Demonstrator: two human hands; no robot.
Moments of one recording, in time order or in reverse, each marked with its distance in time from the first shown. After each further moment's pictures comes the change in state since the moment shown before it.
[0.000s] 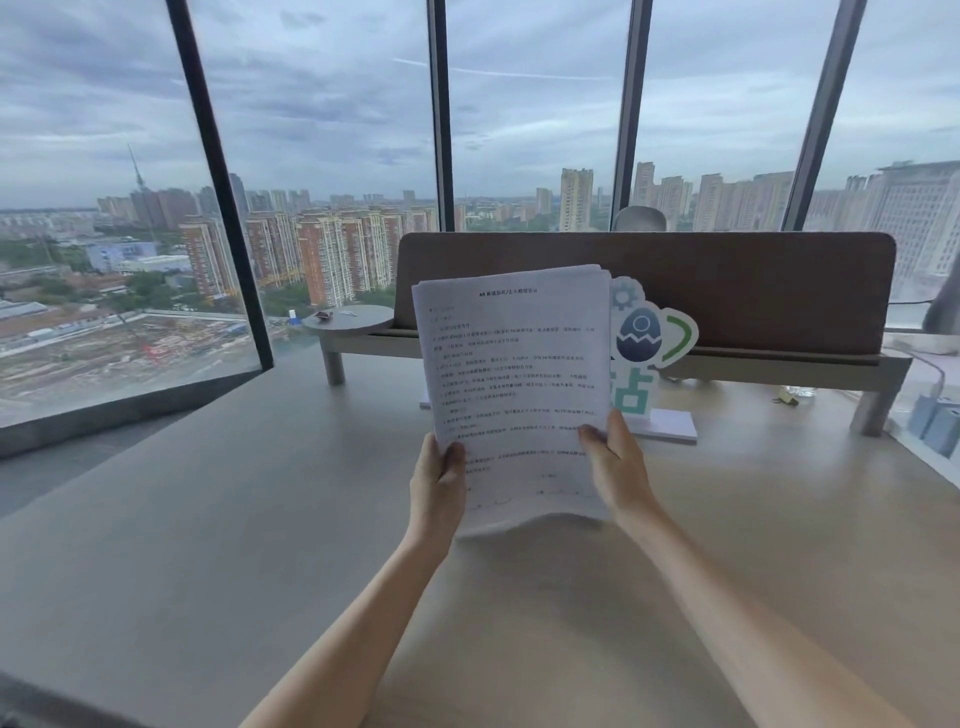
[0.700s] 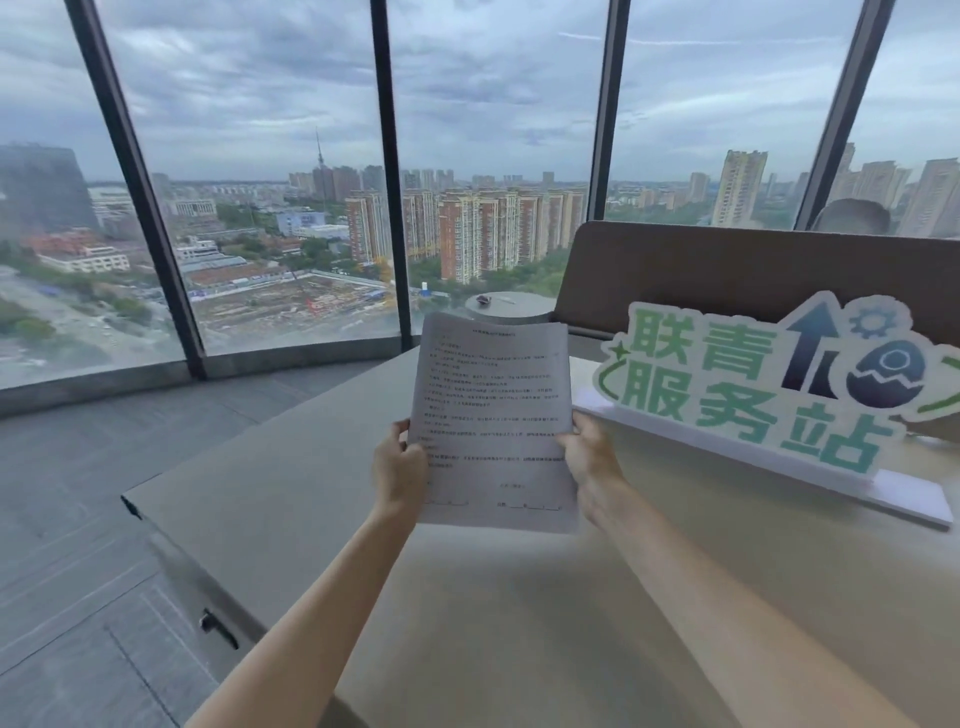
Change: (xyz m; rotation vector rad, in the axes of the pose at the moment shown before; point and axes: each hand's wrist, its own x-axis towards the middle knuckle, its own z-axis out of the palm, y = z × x) left_hand 0.051 -0.001 -0.197 0.273 0.498 -0.146; right_hand 0.032 -0.033 0.215 0.217 -0.358 0.351
